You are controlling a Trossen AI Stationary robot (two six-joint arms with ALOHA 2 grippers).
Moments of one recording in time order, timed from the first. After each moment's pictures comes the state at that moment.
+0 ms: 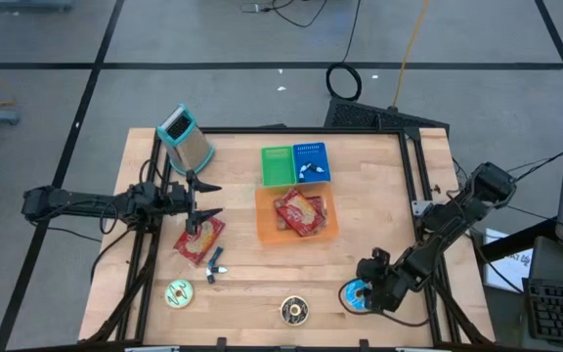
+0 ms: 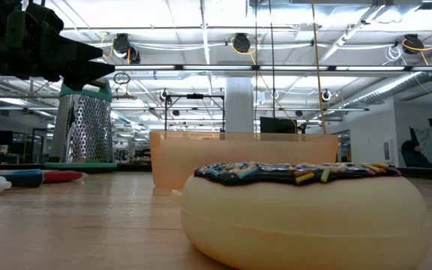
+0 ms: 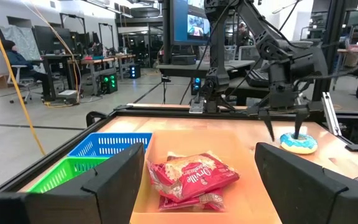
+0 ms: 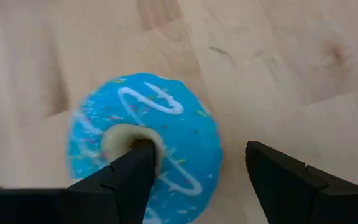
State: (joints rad) left arm 0.03 0.39 0.01 0.45 -0.05 0.02; right arm 0.84 1.49 0.67 -0.34 0.26 1.14
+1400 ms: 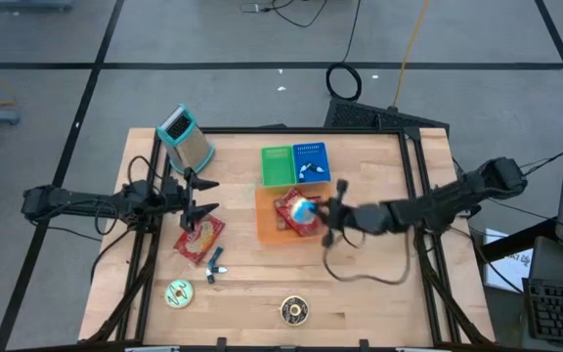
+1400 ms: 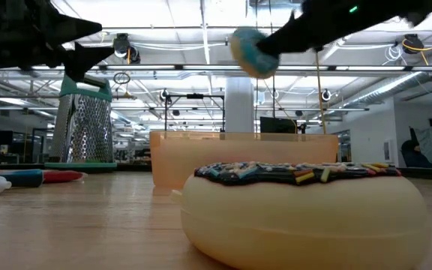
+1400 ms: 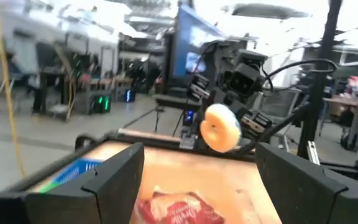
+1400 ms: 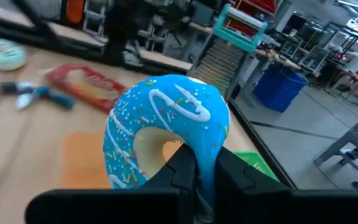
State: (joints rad) left arm 0.03 0.41 0.01 0.60 -0.06 -0.10; right arm 0.24 1.34 0.65 0.47 0.58 -0.24
